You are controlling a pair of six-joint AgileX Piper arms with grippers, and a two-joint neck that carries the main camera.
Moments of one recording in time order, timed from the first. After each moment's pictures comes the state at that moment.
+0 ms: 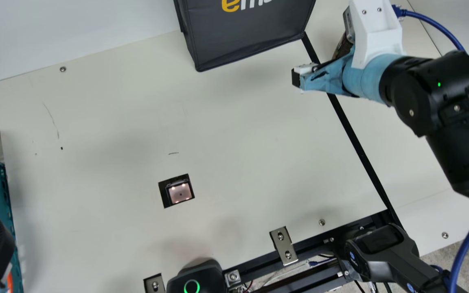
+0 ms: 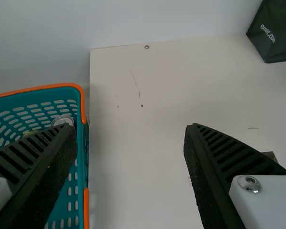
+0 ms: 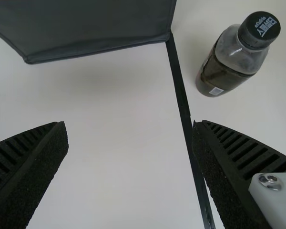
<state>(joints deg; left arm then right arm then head) 40.0 37.8 -50.3 -41.9 69.9 51.4 4.8 63.1 -63.7 -9.0 54.8 14.6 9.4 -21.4</state>
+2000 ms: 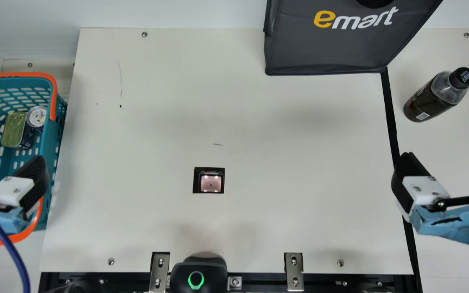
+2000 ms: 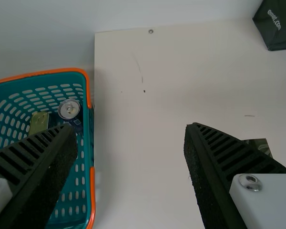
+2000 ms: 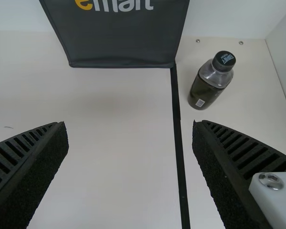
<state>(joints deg) 13.8 41.3 -62.3 -16.5 69.7 21.1 0.6 42.3 -69.9 -0.7 70.1 -2.3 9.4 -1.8</state>
